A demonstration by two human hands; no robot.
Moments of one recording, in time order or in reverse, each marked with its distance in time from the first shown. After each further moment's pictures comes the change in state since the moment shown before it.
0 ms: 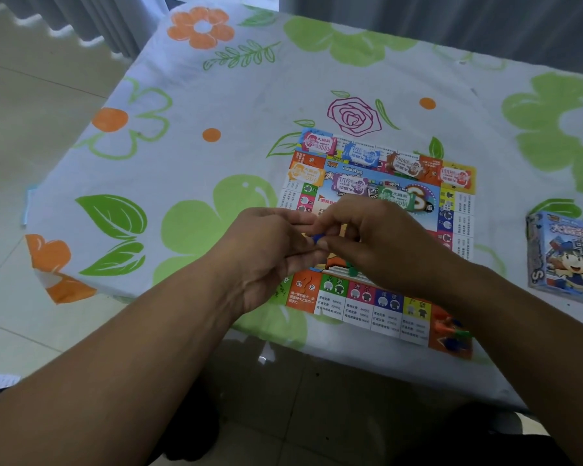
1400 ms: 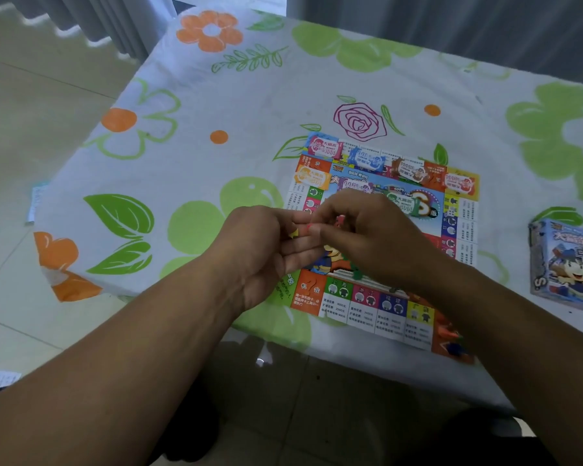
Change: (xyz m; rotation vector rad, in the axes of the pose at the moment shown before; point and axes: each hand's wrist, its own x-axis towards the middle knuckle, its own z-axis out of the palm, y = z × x) left_hand -0.005 0.007 -0.004 -0.097 0.050 -0.007; right_hand 0.014 -0.007 0.007 0.090 0.085 0.007
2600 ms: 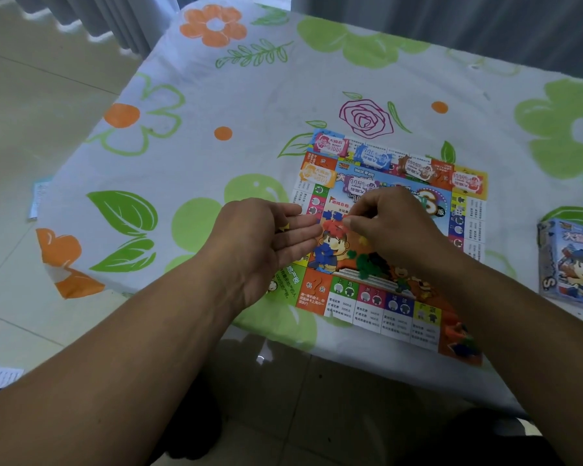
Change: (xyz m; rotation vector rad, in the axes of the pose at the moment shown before) left_hand -0.005 0.006 -0.002 -0.019 0.116 0.046; right_hand 0.013 0.033 0.000 -0.108 0.066 0.358
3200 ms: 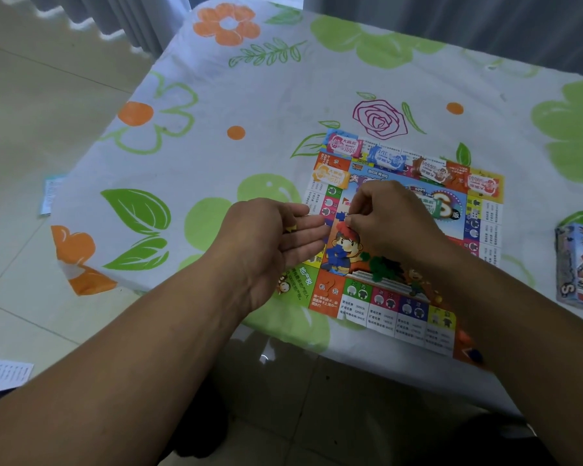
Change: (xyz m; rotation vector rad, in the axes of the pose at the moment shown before) left_hand -0.002 0.004 -0.007 0.004 0.004 0.006; right_hand 0.015 -0.013 0.013 -0.157 0.034 -0.012
